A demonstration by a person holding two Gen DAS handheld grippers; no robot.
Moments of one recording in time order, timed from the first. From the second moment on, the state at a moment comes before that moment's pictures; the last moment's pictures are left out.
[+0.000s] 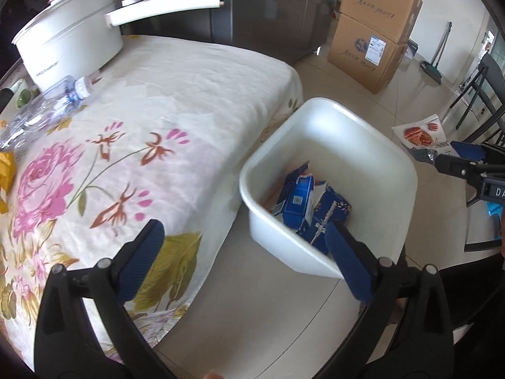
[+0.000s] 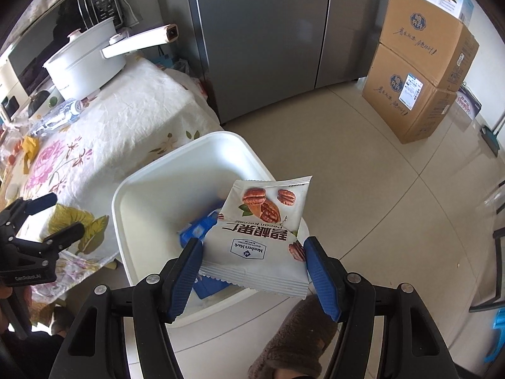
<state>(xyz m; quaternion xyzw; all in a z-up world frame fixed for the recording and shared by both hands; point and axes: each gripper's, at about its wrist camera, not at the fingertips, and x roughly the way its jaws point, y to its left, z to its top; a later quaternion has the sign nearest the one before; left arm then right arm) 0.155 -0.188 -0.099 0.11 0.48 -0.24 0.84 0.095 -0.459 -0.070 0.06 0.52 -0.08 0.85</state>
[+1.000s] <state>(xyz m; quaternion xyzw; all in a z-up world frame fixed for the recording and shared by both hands) 0.155 -0.108 -0.075 0.07 0.48 -0.17 0.86 0.120 -0.428 -0.055 0.07 0.50 -0.08 0.86</state>
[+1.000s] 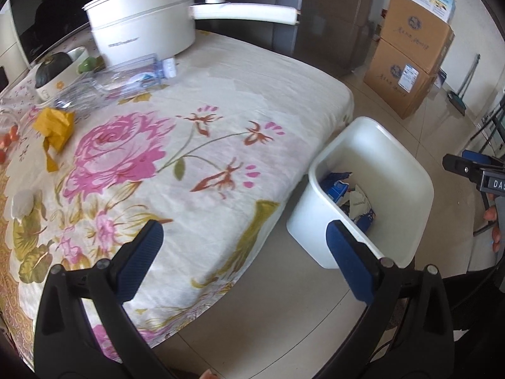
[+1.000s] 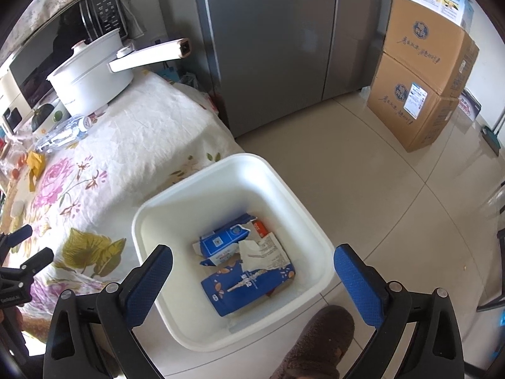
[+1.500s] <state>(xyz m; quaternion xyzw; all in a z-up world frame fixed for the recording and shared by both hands) 0.178 0.012 -0.064 -0.02 0.47 -0.06 0.88 0.163 -0.343 -0.044 0.05 0.49 -0.03 0.87</state>
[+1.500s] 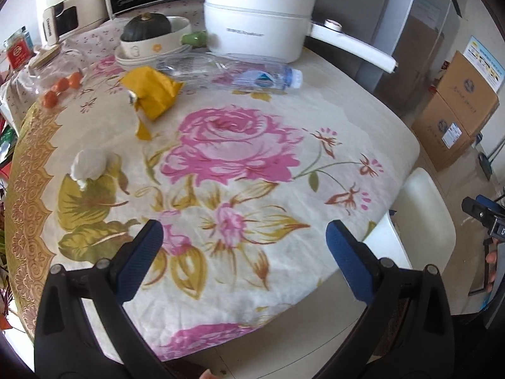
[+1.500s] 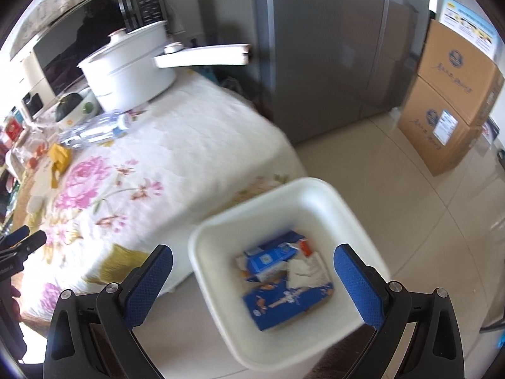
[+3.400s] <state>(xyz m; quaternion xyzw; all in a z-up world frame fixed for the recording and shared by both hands) 0.211 0.239 -0.102 -0.20 0.43 0.06 0.88 0.313 -0.031 -0.096 0.01 0.46 0.16 0.87</state>
